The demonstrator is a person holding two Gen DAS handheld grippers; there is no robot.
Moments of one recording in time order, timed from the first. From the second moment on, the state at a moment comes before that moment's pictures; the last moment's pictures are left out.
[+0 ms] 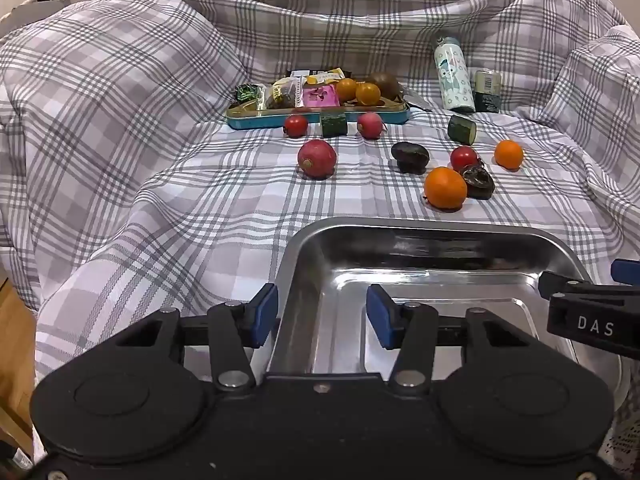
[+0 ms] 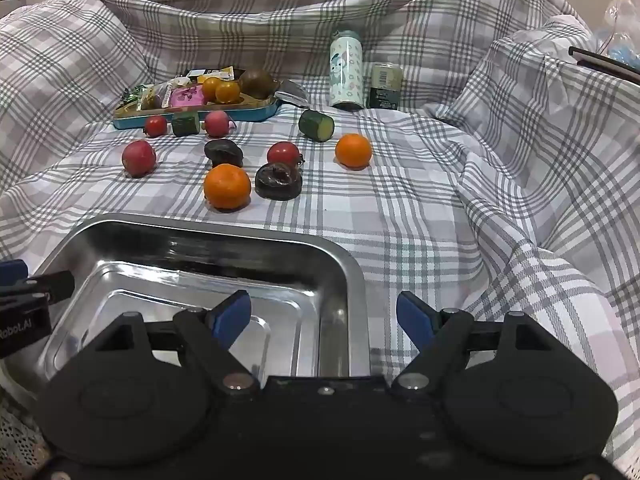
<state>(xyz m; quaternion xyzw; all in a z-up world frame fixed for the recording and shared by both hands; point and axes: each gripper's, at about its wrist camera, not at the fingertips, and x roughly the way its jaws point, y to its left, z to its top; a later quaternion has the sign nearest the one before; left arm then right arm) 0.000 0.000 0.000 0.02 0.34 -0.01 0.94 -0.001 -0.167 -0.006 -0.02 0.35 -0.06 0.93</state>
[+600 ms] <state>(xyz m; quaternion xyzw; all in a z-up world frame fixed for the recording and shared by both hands) 0.000 -0.001 -0.003 0.03 0.34 -0.01 0.94 0.000 -0.166 -0.007 -0.02 0.35 -0.06 0.93</state>
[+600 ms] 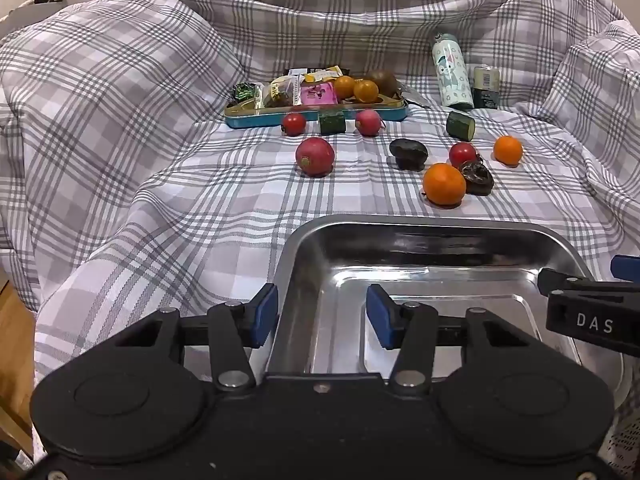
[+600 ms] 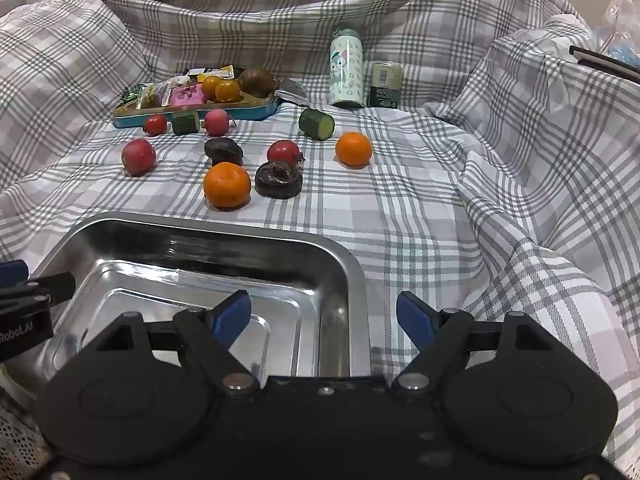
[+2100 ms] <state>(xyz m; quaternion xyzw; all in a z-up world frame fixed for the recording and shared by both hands) 0.000 -0.002 -0.002 0.03 0.34 -0.01 0.94 -0.003 -0.163 -0.004 -0.03 0.35 -0.06 0.94</state>
